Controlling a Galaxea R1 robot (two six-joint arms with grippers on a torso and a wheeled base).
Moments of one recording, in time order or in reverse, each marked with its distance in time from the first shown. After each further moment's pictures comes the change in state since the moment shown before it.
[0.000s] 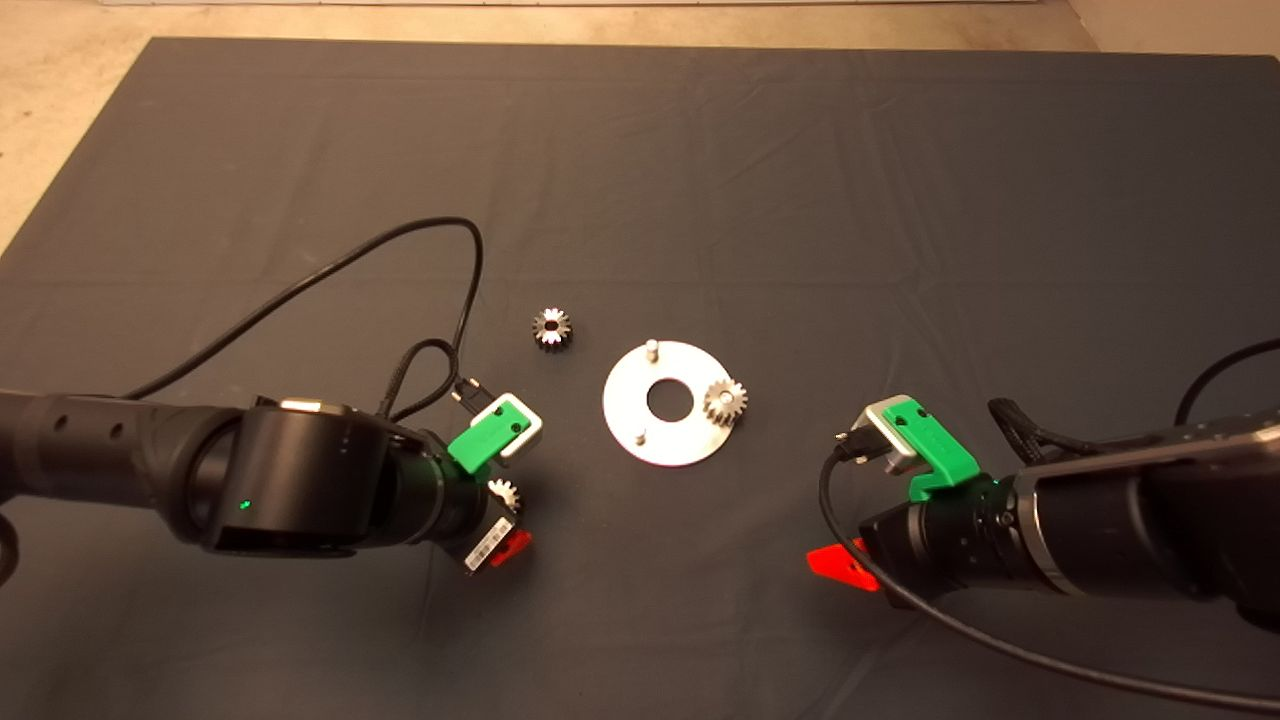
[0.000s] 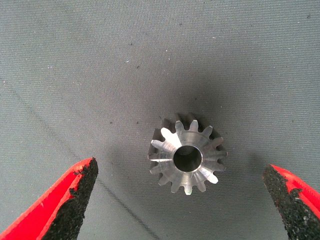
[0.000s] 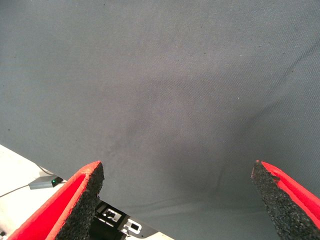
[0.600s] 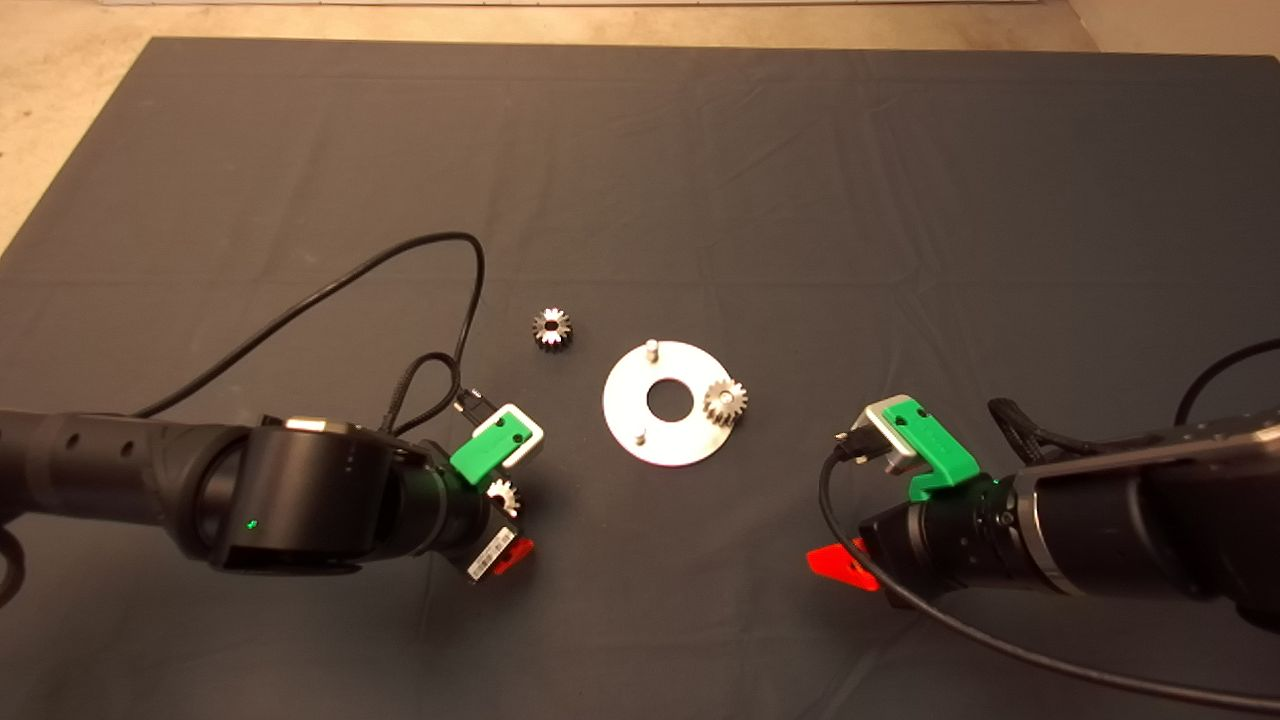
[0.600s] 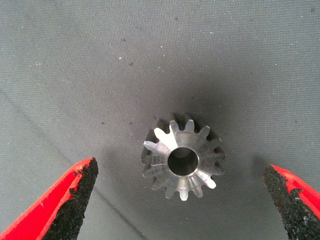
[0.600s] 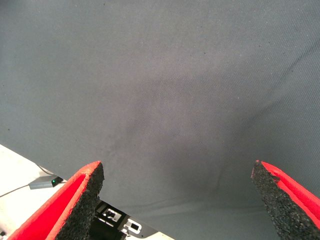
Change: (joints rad) left arm 0.037 0.000 0.000 0.050 0.000 0.004; right arm 0.000 0.000 0.000 0.000 0.000 0.000
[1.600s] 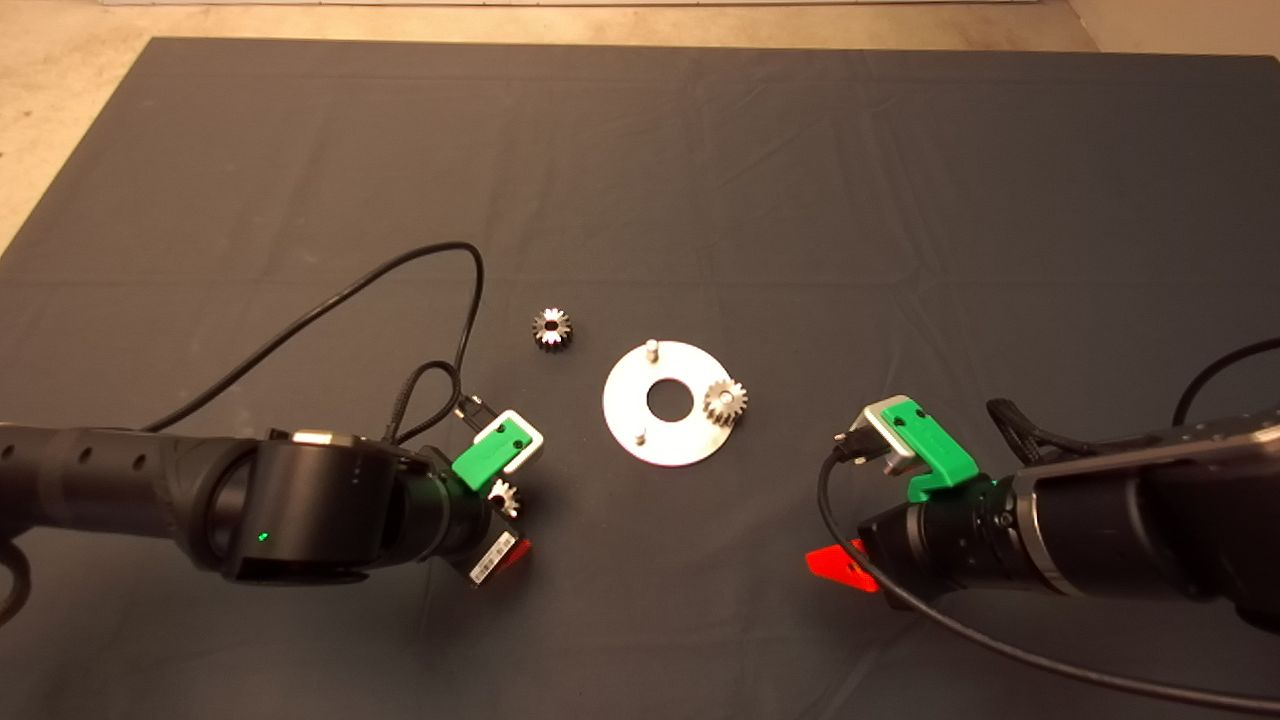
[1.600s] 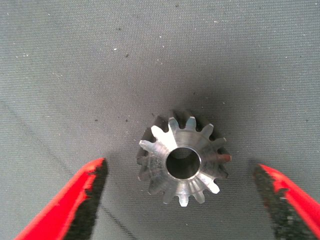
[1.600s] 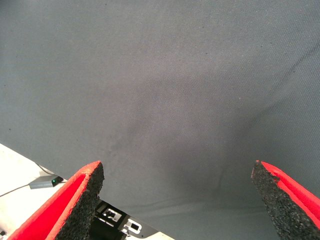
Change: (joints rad) left arm 0.033 0.000 -0.012 0.033 0.000 0.005; right arm 0.000 0.003 0.000 0.000 0.000 0.000
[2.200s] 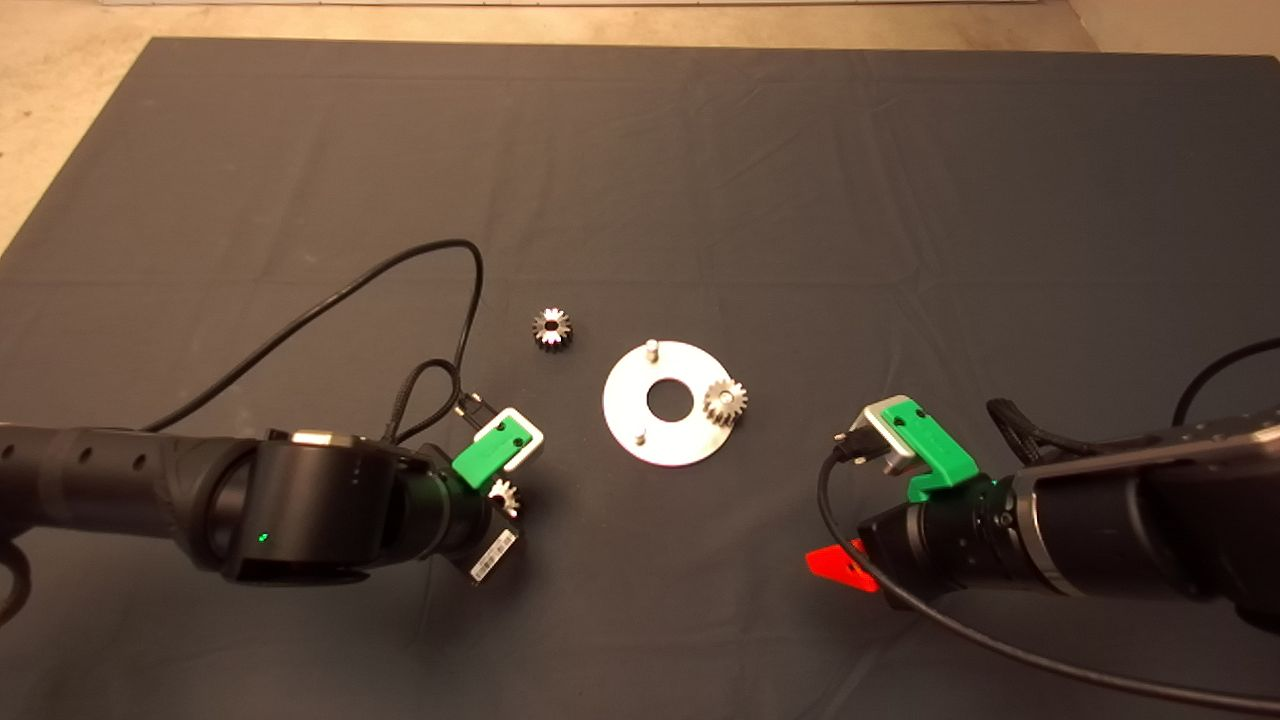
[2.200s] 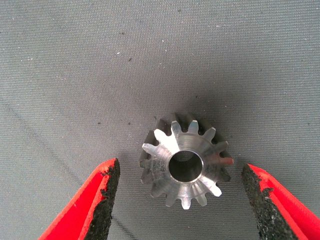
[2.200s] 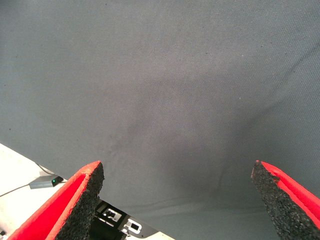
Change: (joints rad) left arm 0.000 0.000 0.000 0.009 0.000 0.000; right arm 0.000 0.000 0.000 0.000 0.000 0.000
